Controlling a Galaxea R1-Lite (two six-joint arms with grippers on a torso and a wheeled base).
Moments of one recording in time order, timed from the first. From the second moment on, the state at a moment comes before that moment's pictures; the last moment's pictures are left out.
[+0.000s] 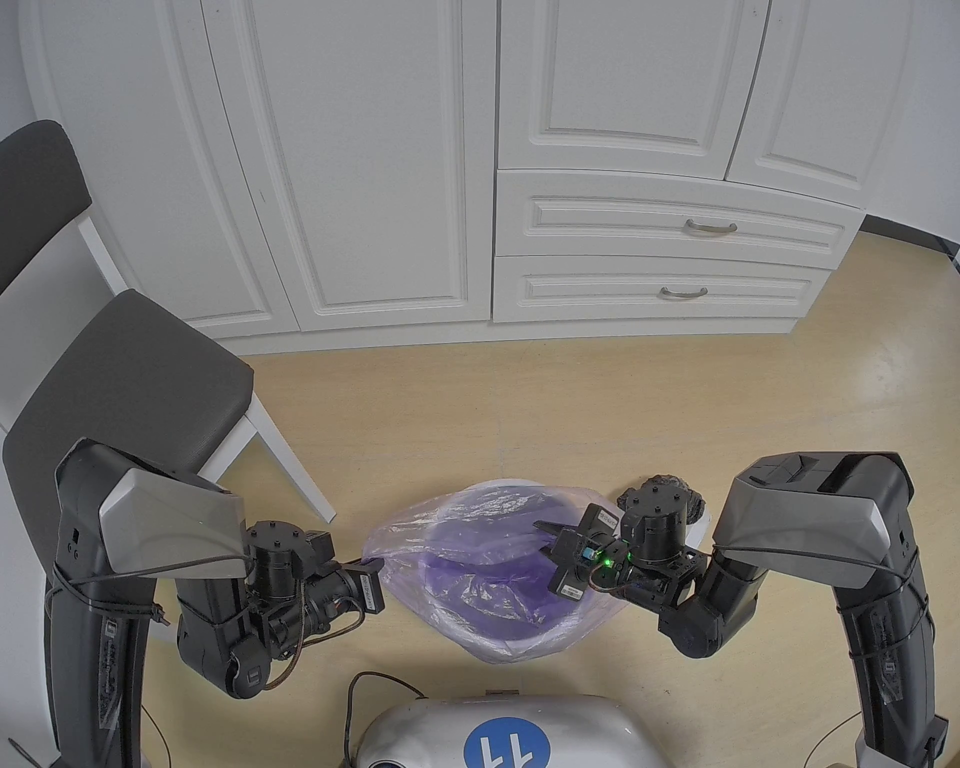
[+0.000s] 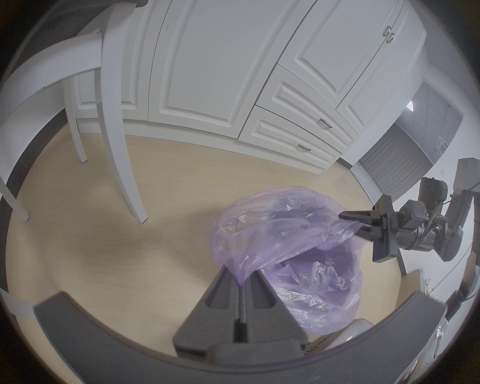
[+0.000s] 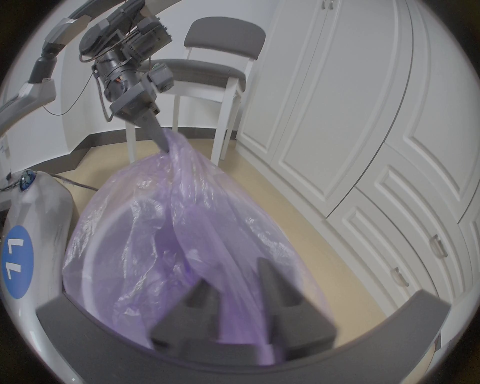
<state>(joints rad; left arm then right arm) -0.37 2.45 -0.50 -1.53 -0.10 -0.29 0.53 2.50 -0.90 -1.33 0.15 -0.77</state>
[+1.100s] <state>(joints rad) -0.25 2.26 -0.26 -1.54 -0.42 -0.18 0.52 2.60 -1.27 -1.31 -0.04 -0.56</state>
